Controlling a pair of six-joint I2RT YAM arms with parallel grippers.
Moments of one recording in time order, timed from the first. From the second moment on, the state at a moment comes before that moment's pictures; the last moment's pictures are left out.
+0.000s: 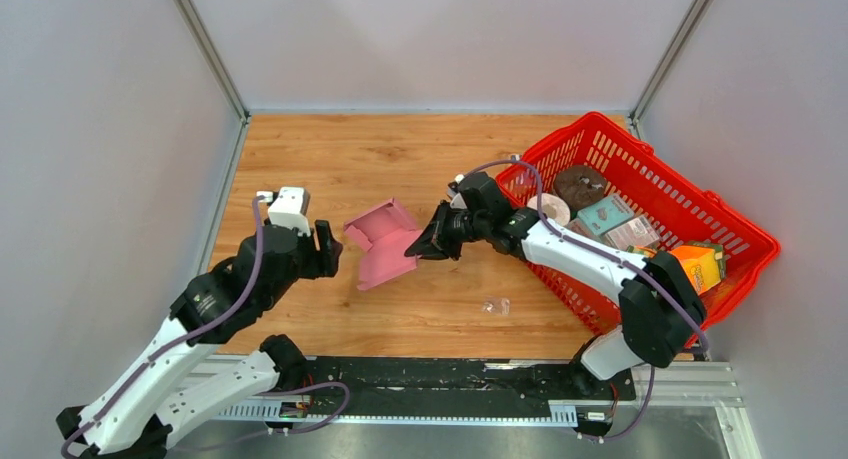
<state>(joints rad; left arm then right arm) -0.78 0.68 0.98 -0.88 -0.47 -0.49 0.75 1.48 1.03 -0.19 -0.52 1.25</state>
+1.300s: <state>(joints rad) -1.27 1.31 1.10 -0.89 -0.71 0.09 0.67 1.42 0.94 -0.13 -0.57 1.23</state>
